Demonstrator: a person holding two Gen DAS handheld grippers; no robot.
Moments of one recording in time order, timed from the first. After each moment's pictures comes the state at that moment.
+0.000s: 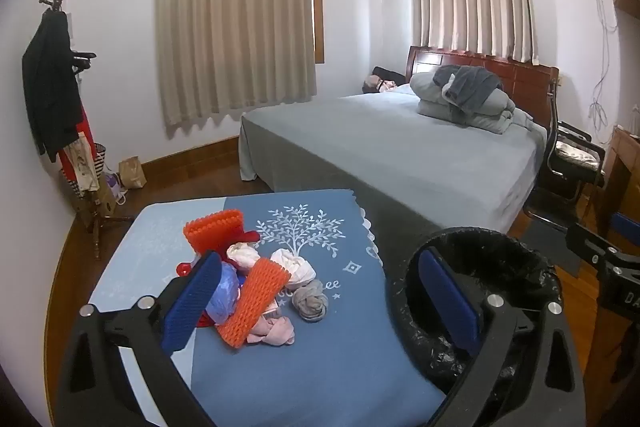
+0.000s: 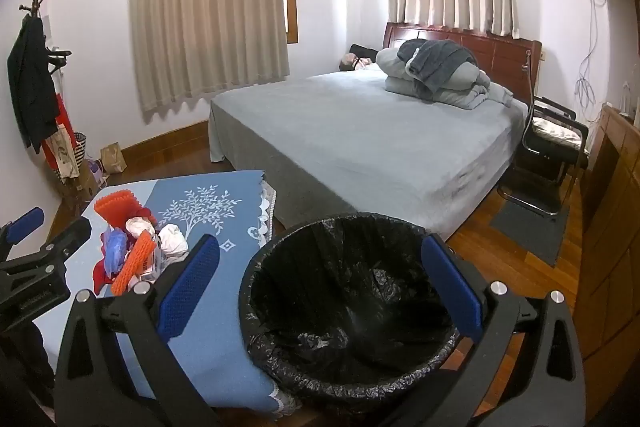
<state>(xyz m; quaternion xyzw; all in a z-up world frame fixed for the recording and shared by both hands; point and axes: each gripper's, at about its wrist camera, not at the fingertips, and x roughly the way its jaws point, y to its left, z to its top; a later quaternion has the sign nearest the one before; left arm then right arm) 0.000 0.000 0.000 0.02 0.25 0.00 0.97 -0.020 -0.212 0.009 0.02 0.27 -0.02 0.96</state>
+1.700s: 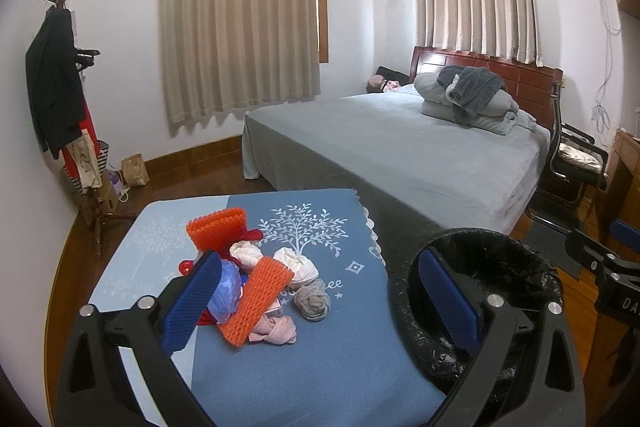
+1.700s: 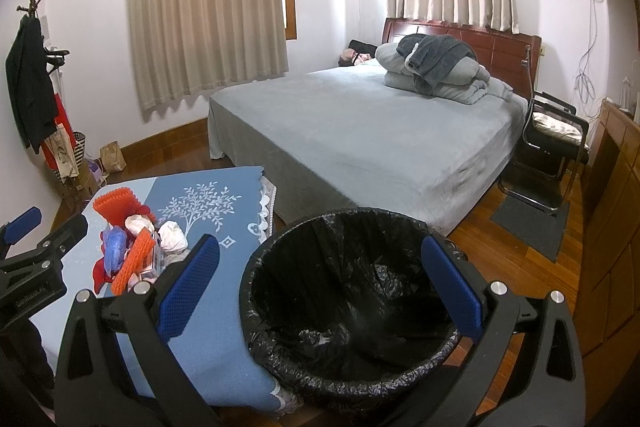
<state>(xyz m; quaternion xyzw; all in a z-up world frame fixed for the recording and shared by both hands) 0.000 0.001 0.000 0.02 0.25 0.00 0.97 -0.021 -0.211 0.008 0.02 0.27 -0.02 0.96</state>
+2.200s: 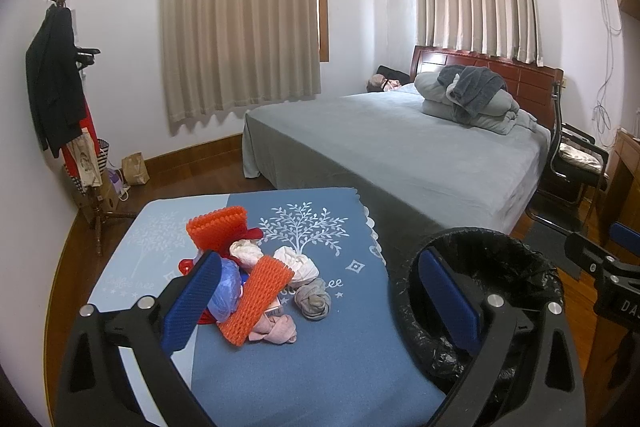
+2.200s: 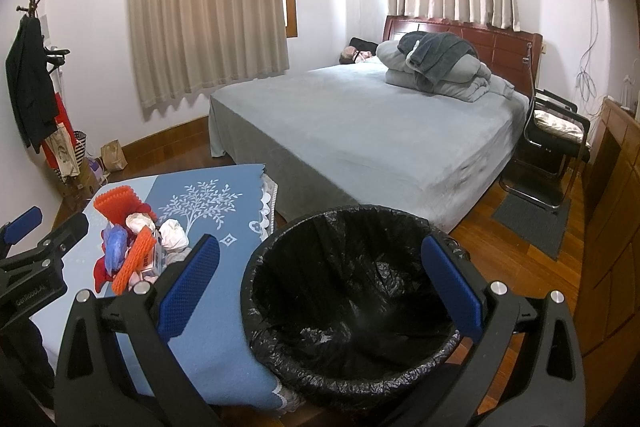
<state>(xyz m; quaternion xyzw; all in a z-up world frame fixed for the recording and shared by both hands) 0.000 0.001 0.000 0.02 0.25 0.00 0.97 -0.022 -0.209 -0.002 0.02 0.28 -0.02 0.96</state>
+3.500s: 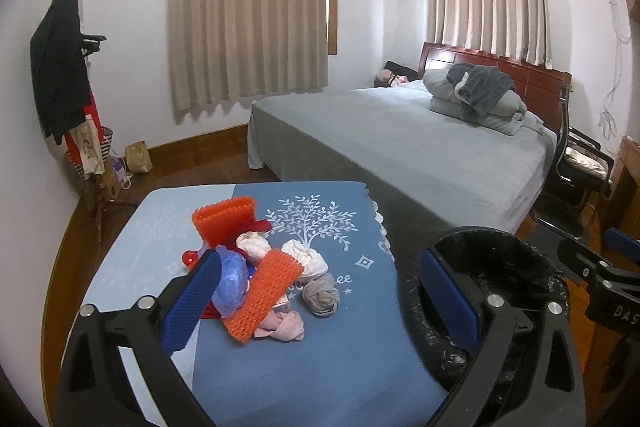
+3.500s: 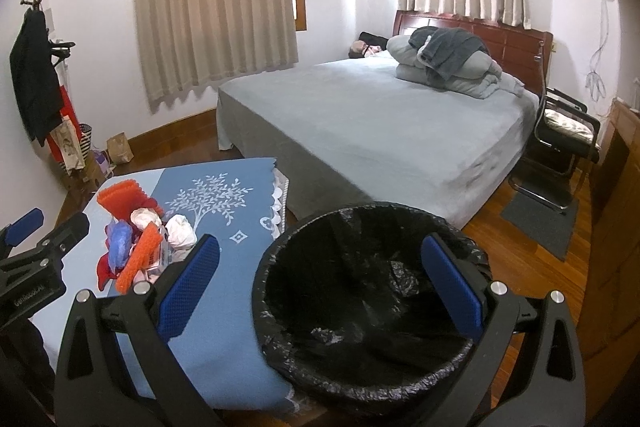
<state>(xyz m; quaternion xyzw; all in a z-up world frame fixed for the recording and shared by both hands) 0.006 0.018 -0.012 0.00 0.26 0.01 0.97 -0.003 -0.189 -0.015 0.02 0.29 0.00 0.96</state>
